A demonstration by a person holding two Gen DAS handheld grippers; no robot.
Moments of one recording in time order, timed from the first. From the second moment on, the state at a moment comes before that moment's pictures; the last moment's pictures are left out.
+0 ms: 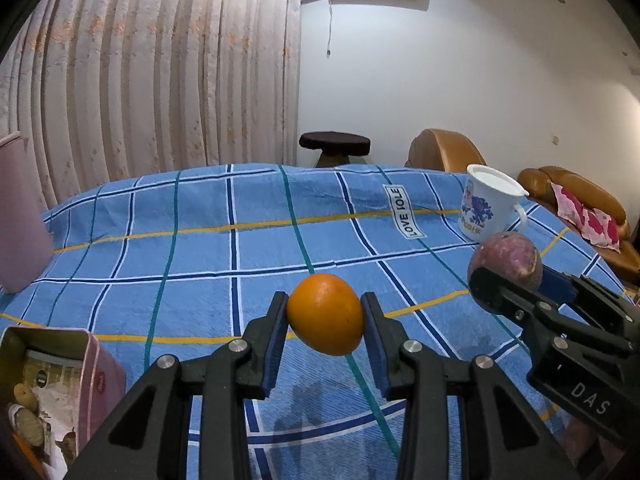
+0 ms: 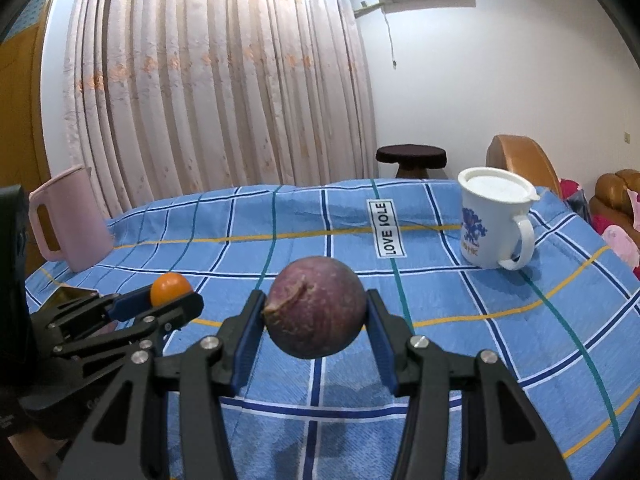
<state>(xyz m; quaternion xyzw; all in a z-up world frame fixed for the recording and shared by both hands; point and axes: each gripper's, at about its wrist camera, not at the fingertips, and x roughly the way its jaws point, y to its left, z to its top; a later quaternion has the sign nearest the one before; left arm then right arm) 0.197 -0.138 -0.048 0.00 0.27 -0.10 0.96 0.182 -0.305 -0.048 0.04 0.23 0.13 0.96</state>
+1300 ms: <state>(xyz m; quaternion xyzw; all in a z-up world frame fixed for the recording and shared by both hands) 0.093 -0.024 -0.011 -0.02 0.23 -0.02 0.97 0.124 -0.183 -0.005 0.02 0.18 0.28 0.94</state>
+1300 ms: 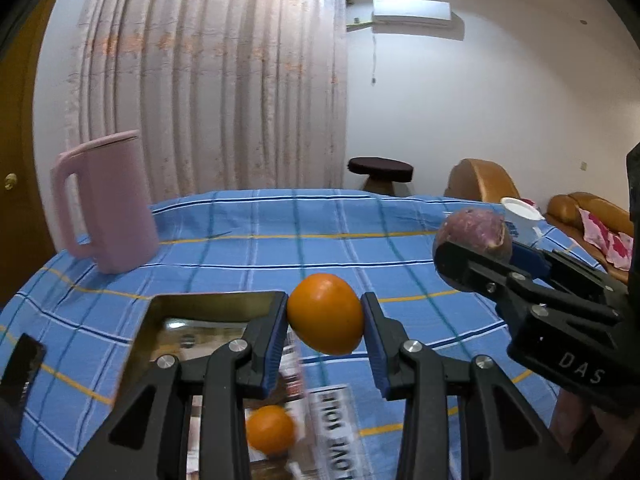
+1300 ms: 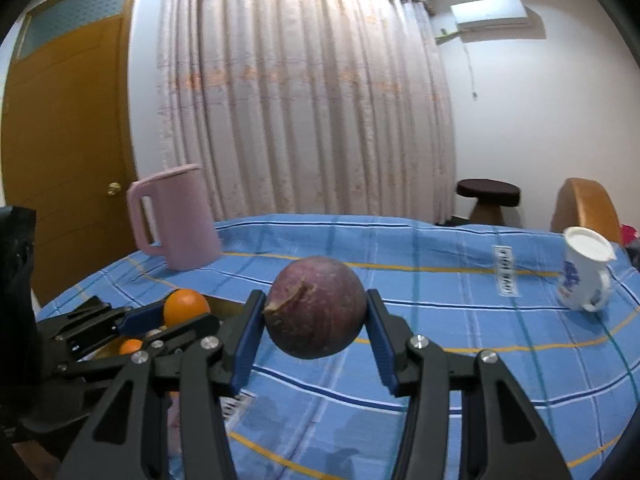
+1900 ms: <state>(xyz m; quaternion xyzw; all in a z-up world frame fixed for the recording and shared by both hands) 0.067 0.067 -0.047 -0.04 0.28 0.06 0.96 0.111 -0.072 -0.033 -0.05 0.23 0.38 0.89</state>
